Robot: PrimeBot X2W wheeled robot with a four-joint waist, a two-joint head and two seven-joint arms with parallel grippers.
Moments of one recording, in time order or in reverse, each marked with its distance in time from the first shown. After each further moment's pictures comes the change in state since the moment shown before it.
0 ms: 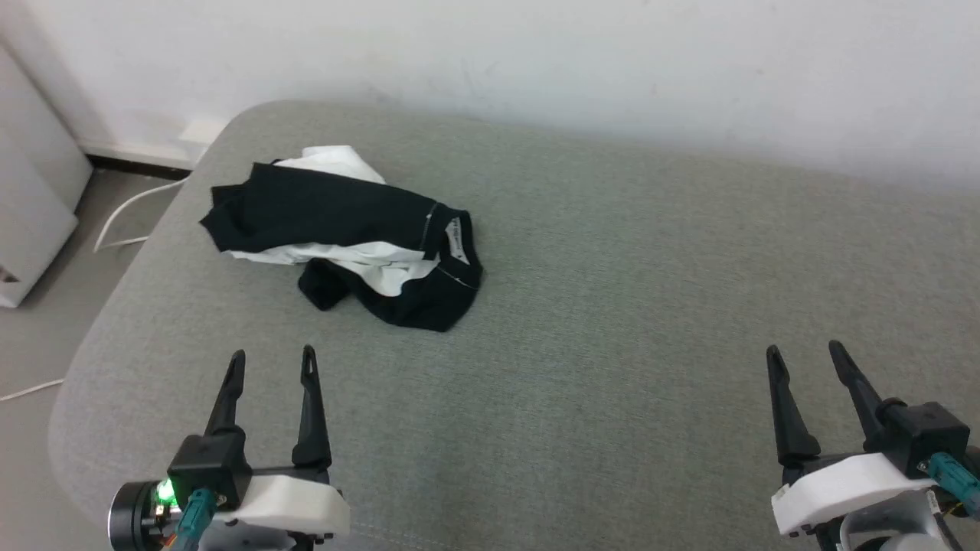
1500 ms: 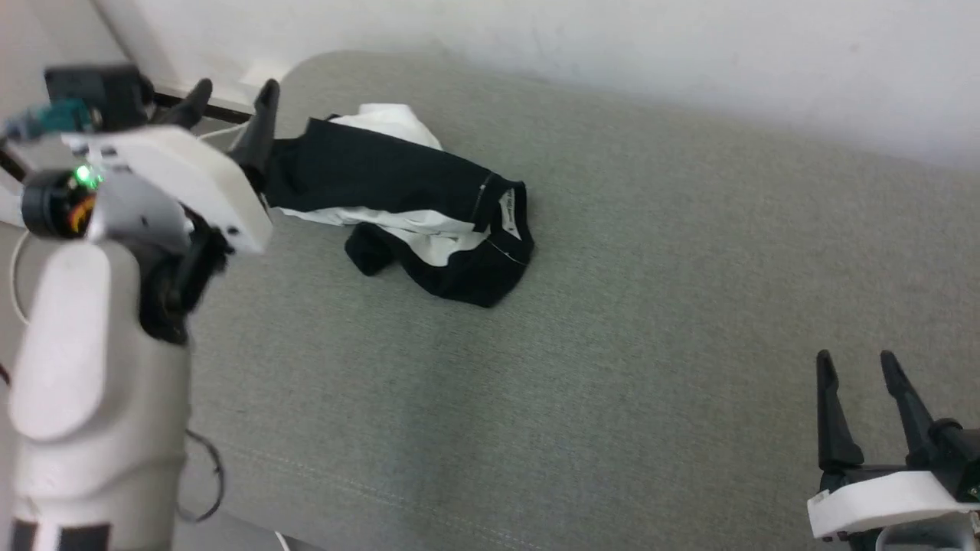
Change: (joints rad) left arm -0.685 0.198 -0.011 0.250 -0.351 -0.154 0.493; right arm 0.028 0.002 -0.080 0.027 0.028 0.000 -0.094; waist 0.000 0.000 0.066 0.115
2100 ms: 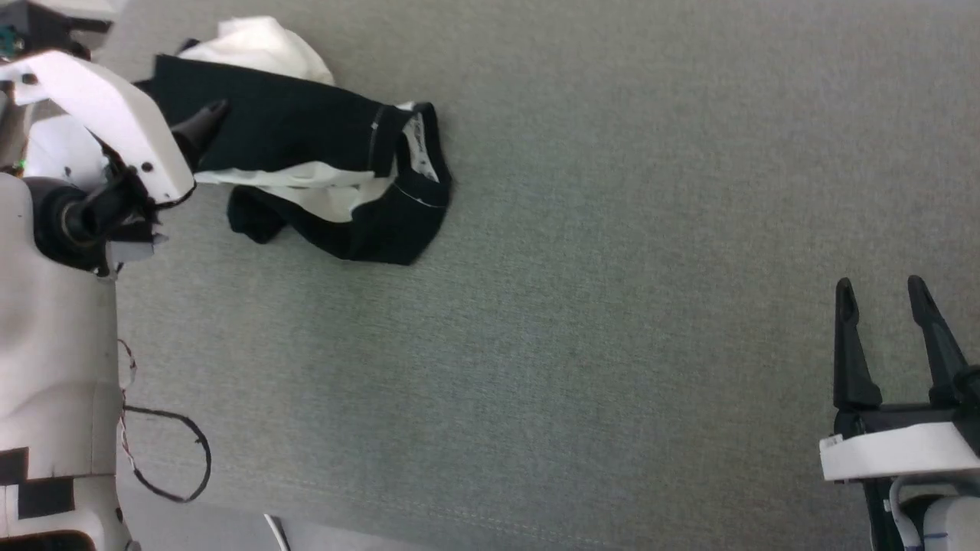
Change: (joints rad) left arm -0.222 0.098 0.052 0.295 -0.178 0.004 0.397; right arm -0.087 0.000 -0.014 -0.095 -0.060 0.000 -0.009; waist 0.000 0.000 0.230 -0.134
